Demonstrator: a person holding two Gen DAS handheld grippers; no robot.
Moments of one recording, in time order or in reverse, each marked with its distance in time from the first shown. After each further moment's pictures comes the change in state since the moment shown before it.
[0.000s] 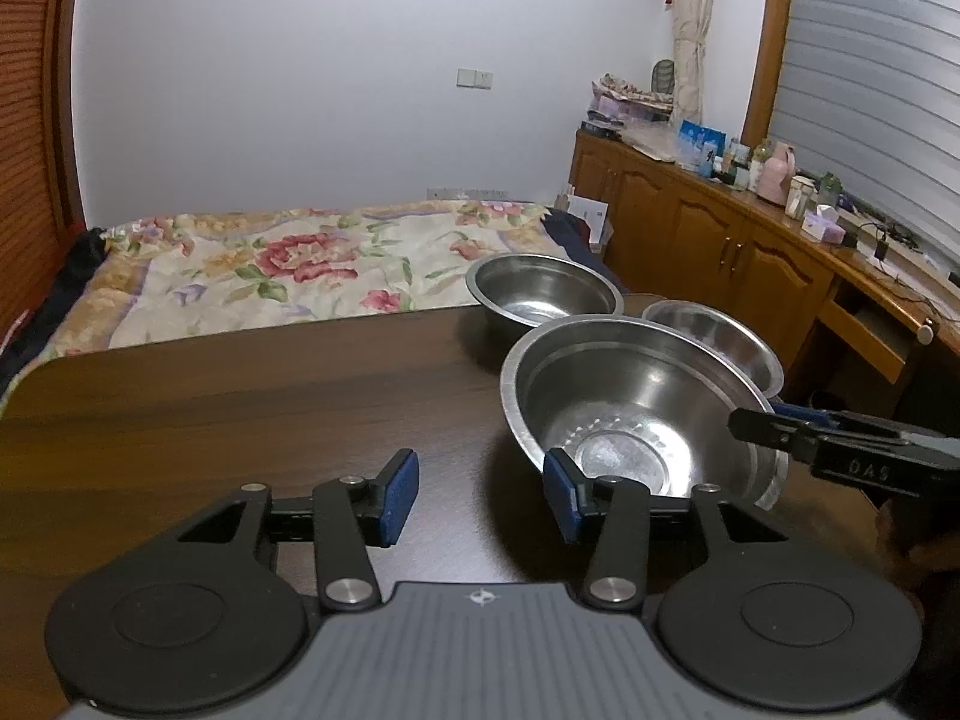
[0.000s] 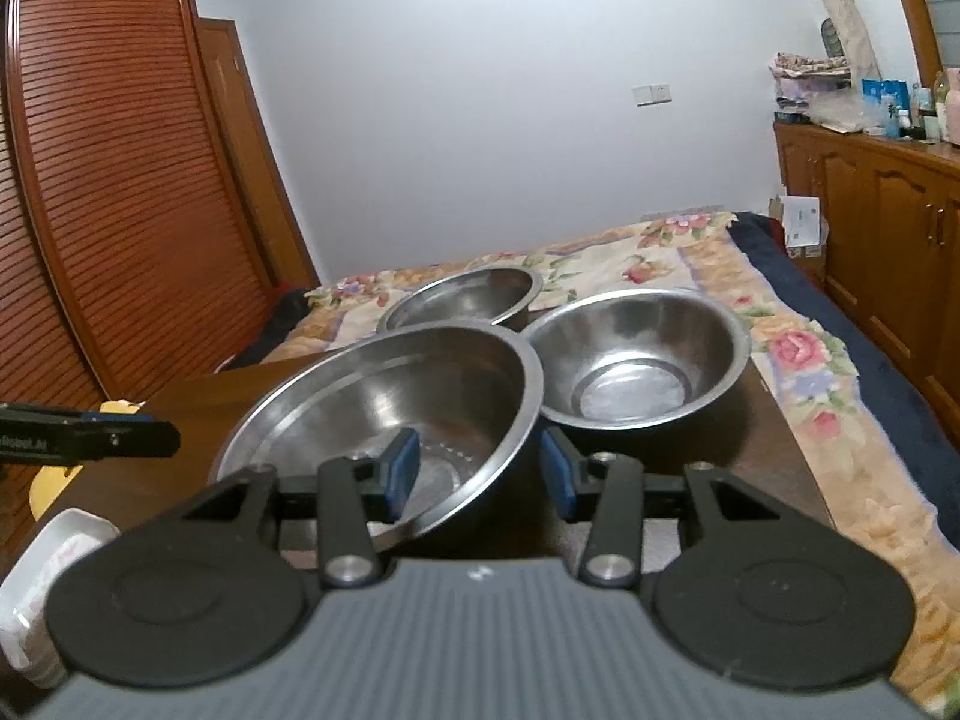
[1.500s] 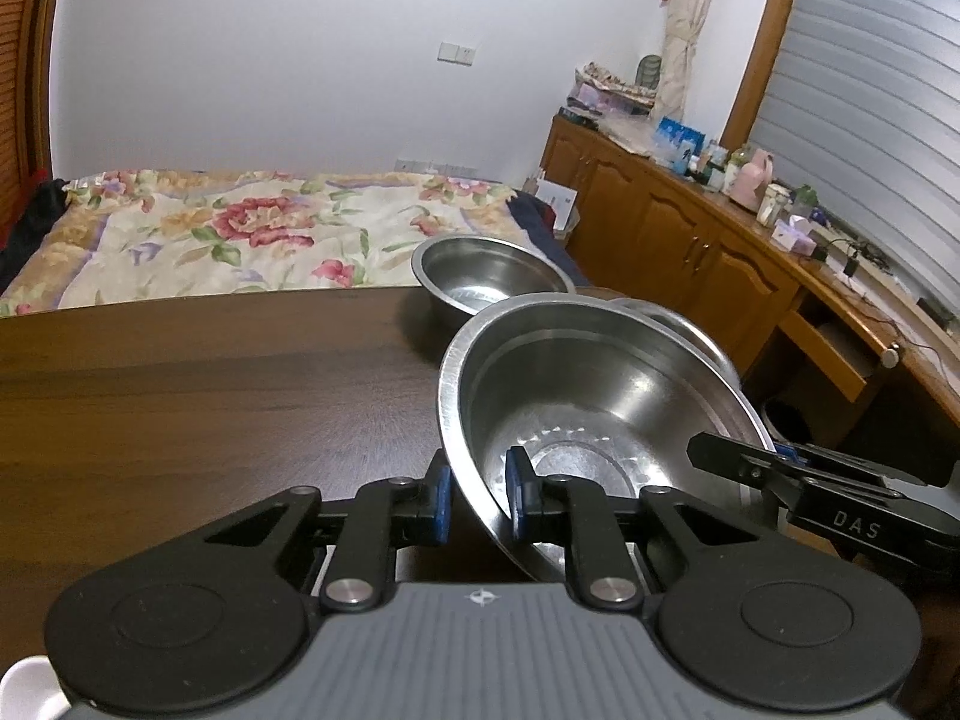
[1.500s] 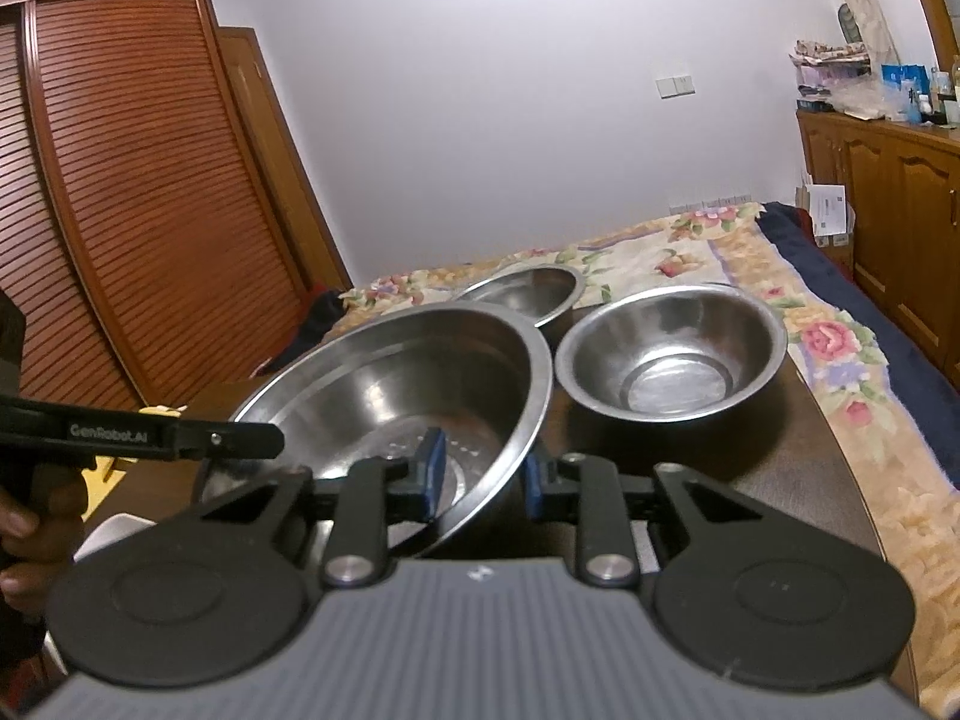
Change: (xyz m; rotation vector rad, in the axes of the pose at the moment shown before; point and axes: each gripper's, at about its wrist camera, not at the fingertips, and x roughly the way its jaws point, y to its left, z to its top) left arm 0.007 -0.009 0.007 -0.068 0.043 -0.100; right arm -0.016 0.013 0.005 0.028 0.009 0.066
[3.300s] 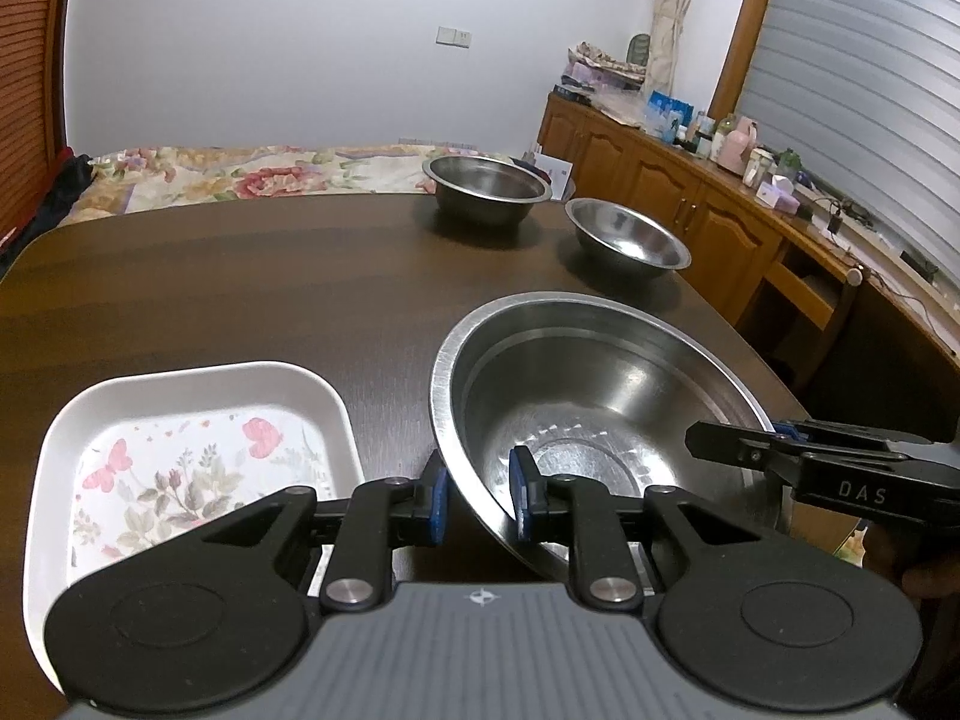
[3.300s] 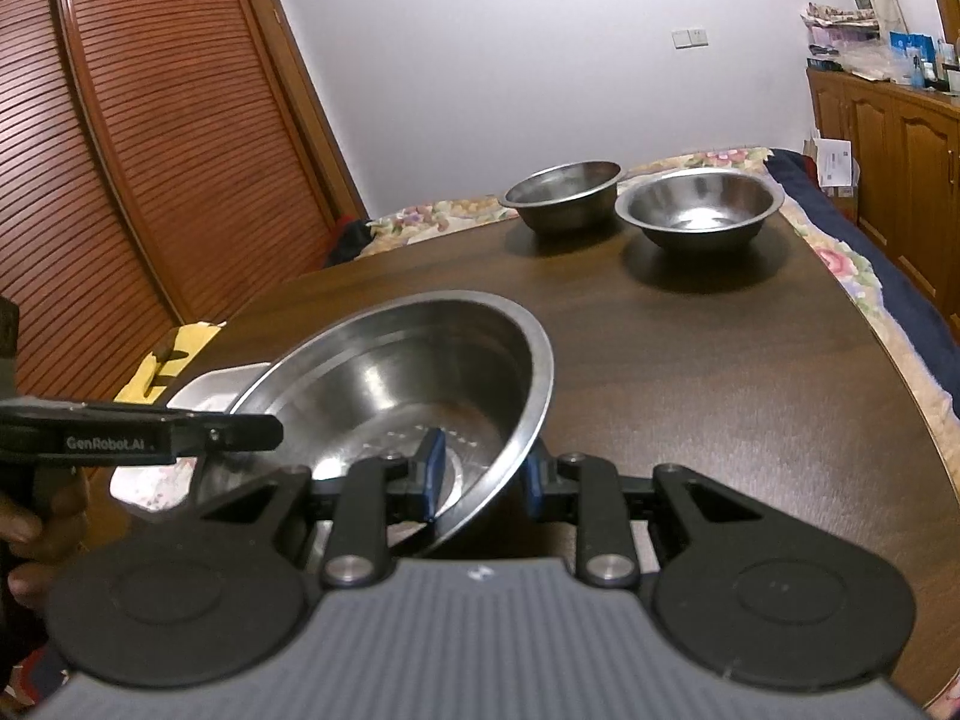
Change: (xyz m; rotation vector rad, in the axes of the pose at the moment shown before) left arm -0.065 -0.002 -0.091 0.023 0.035 0.012; right arm -0.050 0.037 -0.064 -0.011 0.115 0.012
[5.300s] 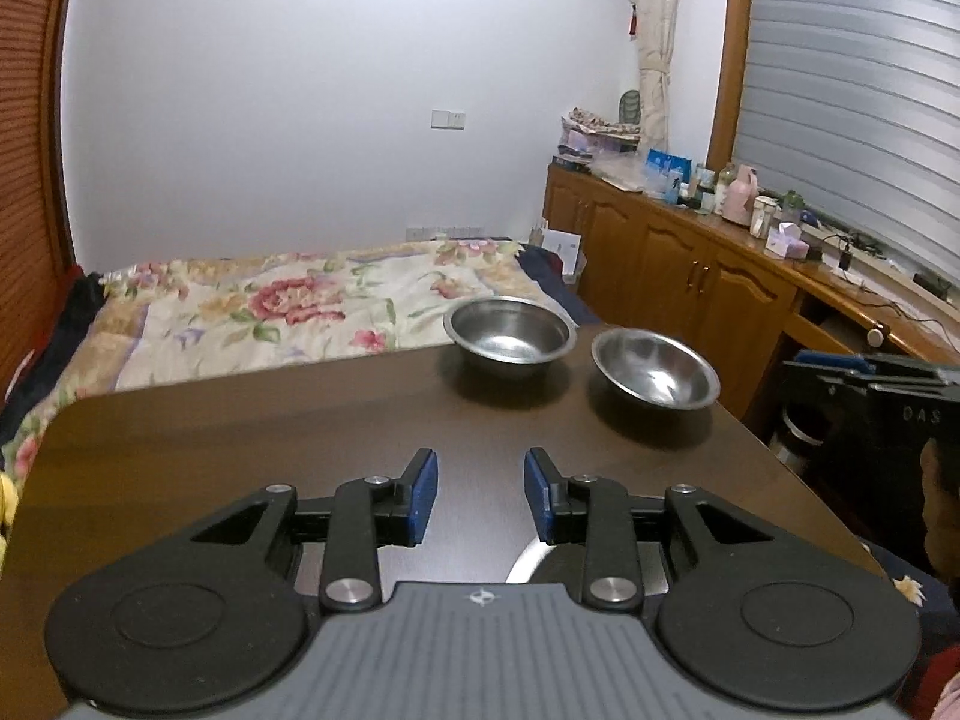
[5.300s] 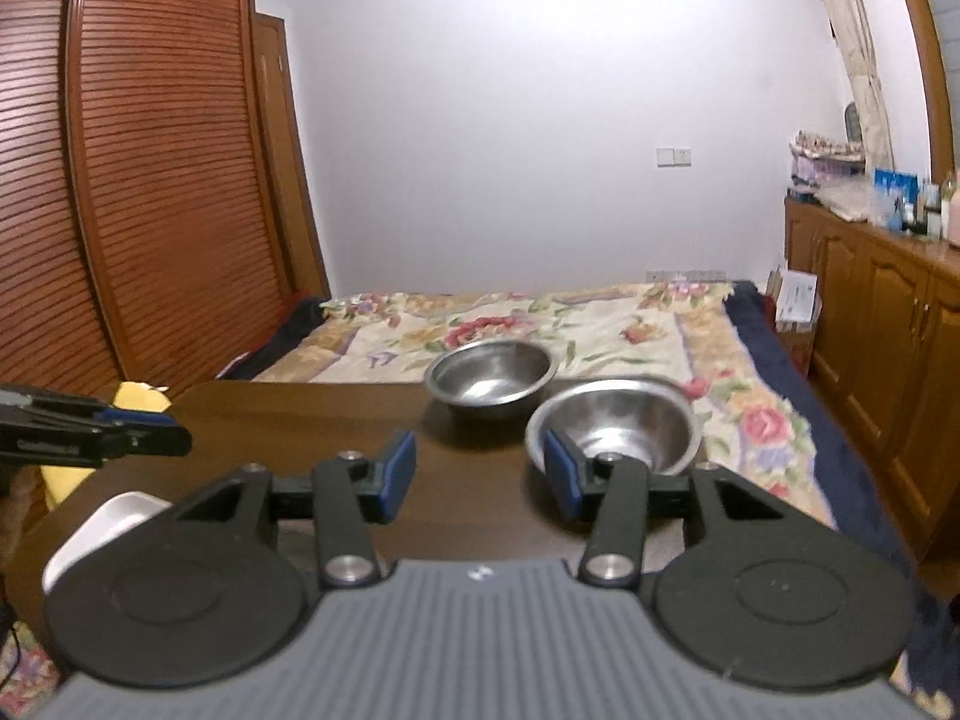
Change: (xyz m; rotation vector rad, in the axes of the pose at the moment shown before) left arm -0.005 0.006 0.086 0.109 -0.154 0.057; right arm -0.012 -0.026 0.098 -0.165 -0.164 -0.109
